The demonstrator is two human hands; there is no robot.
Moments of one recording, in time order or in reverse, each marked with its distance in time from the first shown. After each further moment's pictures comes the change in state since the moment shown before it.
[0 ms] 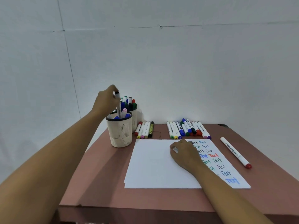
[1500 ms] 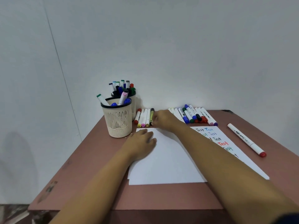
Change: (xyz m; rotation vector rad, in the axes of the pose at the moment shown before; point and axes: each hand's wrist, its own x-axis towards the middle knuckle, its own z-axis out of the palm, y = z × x) left_hand -0.122 -0.009 0.114 0.155 -0.642 0.142; right_hand 0.098 -0.062 0.007 -0.006 -0.213 -0.106
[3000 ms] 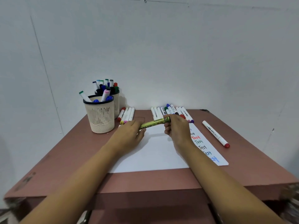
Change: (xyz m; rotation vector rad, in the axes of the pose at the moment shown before) left_hand -0.022 0.042 -0.012 0.006 0.324 0.218; right_hand -0.118 0.023 -0.019 1.376 0.538 0.360
